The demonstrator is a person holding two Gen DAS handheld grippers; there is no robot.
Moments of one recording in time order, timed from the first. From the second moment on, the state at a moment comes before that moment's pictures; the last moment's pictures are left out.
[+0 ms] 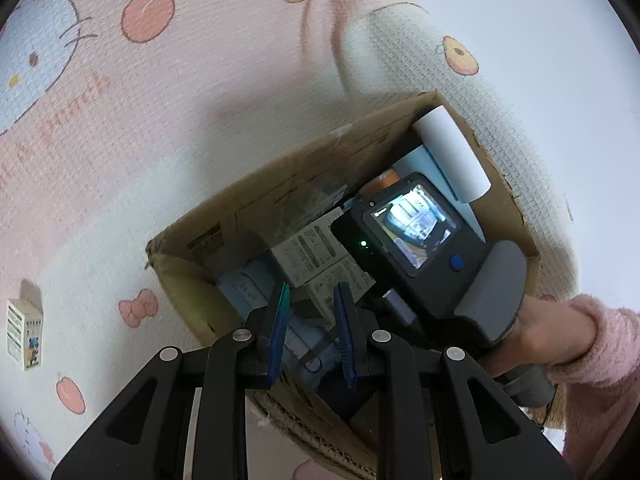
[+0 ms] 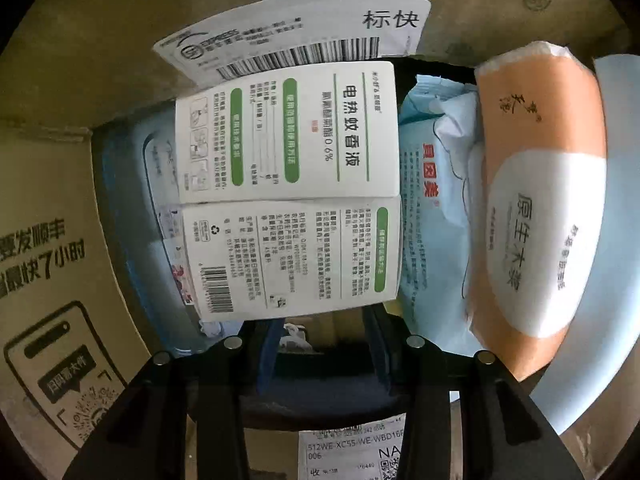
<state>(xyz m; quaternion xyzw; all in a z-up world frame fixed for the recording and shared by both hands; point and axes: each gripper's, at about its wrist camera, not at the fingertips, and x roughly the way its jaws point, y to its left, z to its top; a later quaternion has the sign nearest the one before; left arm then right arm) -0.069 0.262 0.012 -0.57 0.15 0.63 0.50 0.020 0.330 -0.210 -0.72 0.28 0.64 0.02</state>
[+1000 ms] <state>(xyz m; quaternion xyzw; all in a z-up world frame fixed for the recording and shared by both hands) -0.099 0.087 0.037 -0.50 0.12 0.74 0.43 0.029 0.243 0.012 -0.57 0.03 0.81 0.13</state>
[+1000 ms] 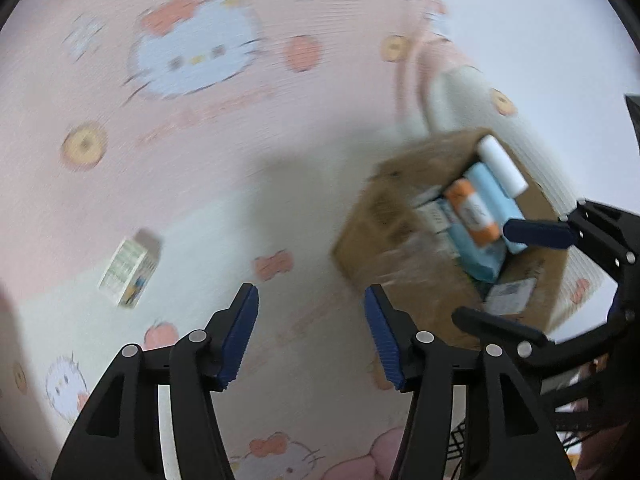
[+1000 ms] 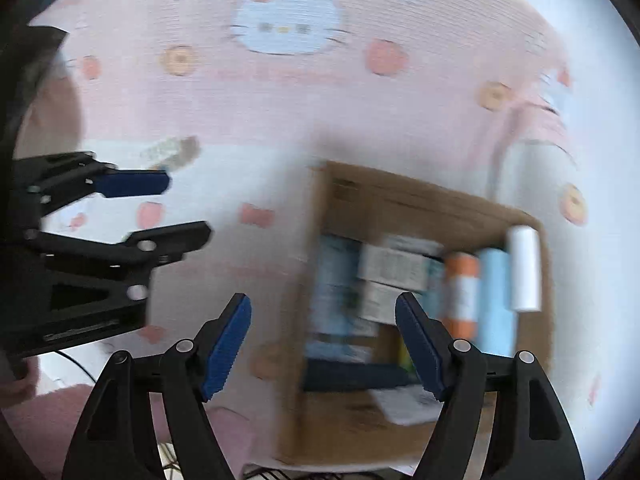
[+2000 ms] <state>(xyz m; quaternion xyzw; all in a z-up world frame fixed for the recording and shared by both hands) -0.238 -0.079 -0.131 -0.56 -0.13 0.78 0.26 -0.151 0.189 -0.148 -0.46 0.21 0.86 -0.01</state>
